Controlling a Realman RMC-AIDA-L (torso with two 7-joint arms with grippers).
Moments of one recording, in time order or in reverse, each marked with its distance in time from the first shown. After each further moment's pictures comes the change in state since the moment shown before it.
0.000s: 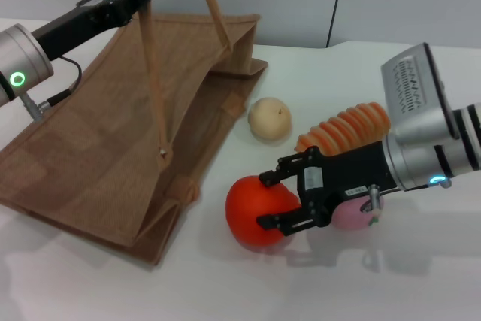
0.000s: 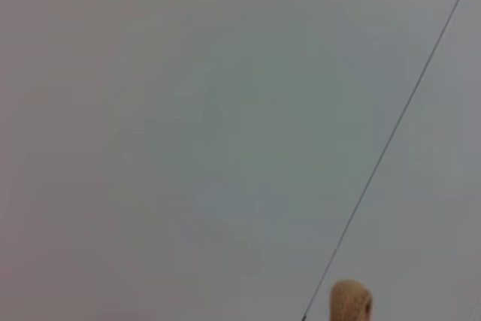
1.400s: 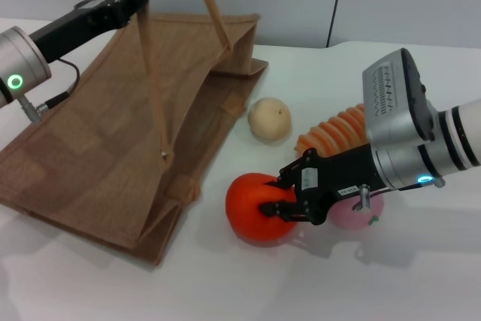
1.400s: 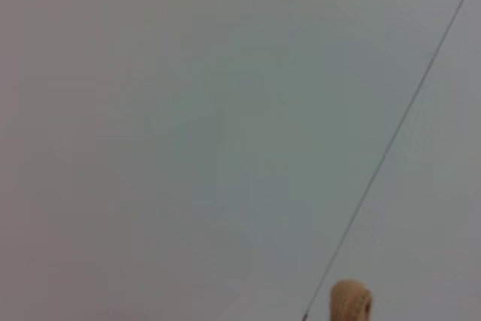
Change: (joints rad) left arm 0.007 0.000 0.000 0.000 -0.001 -0.006 0.001; right arm 0.025 0.001 -0.052 0.052 0.006 0.126 0.048
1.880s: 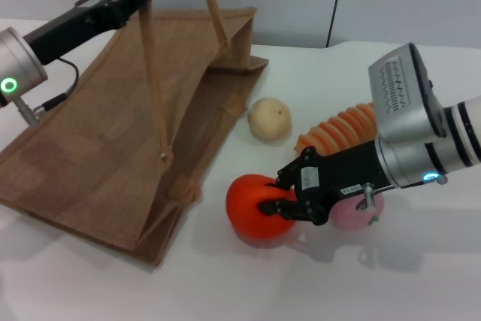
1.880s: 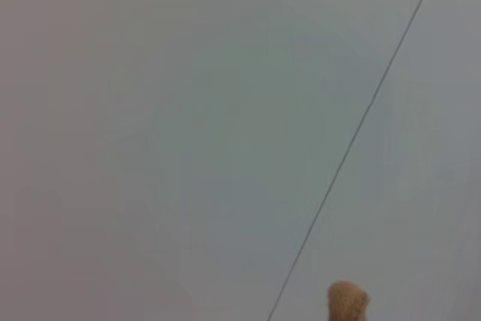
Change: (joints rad) left arm 0.010 0.002 -0.024 0.000 0.000 -0.094 0.008; right arm -0.001 -0.001 0.007 -0.031 0.005 -0.081 -0.025
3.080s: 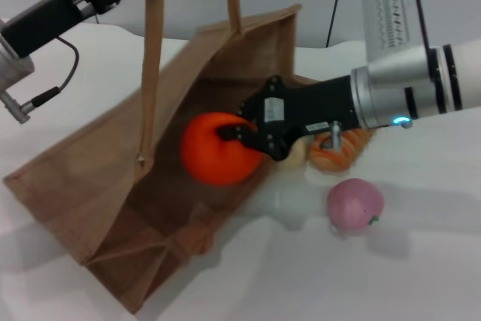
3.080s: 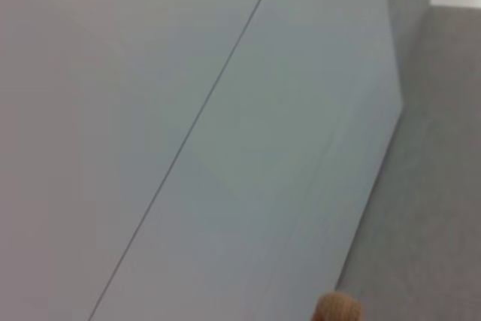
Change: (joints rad) left arm -0.014 0.011 -0.060 0.008 -0.020 -0.371 -0.070; right arm 0.077 0.008 0.001 -0.033 0.210 -0.031 -0.110
